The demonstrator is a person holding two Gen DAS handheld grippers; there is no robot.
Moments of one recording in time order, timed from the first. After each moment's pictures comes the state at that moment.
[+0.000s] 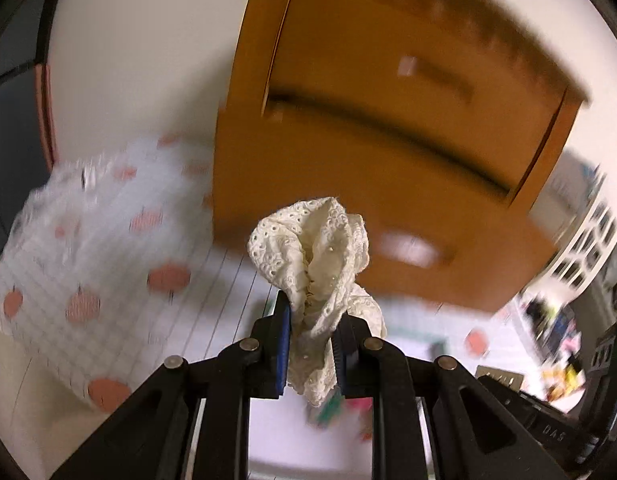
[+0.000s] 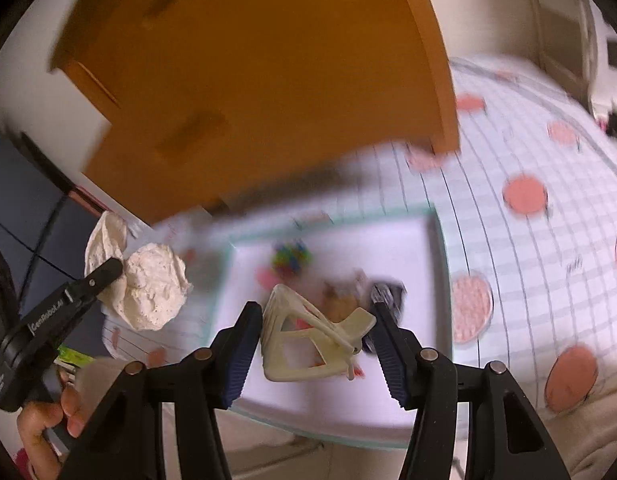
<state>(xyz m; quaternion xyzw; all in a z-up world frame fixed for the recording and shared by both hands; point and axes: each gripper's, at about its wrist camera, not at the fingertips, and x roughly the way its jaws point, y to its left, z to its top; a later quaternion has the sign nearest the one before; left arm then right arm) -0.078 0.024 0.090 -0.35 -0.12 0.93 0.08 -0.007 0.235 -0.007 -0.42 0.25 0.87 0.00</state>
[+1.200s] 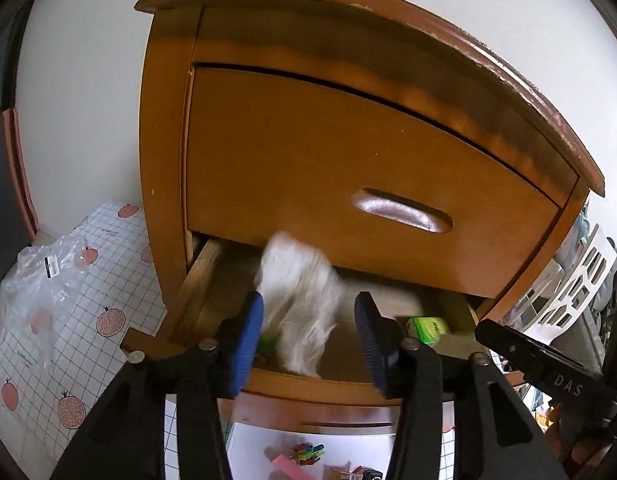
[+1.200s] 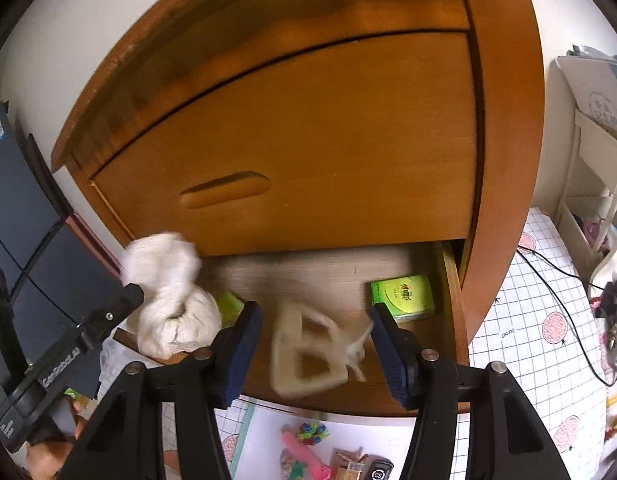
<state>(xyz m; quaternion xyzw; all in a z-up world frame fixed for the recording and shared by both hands) -0.195 0.059 0.178 -0.33 -0.10 0.93 0.11 -0.153 0.261 0.145 -0.35 0.17 0.92 0.03</state>
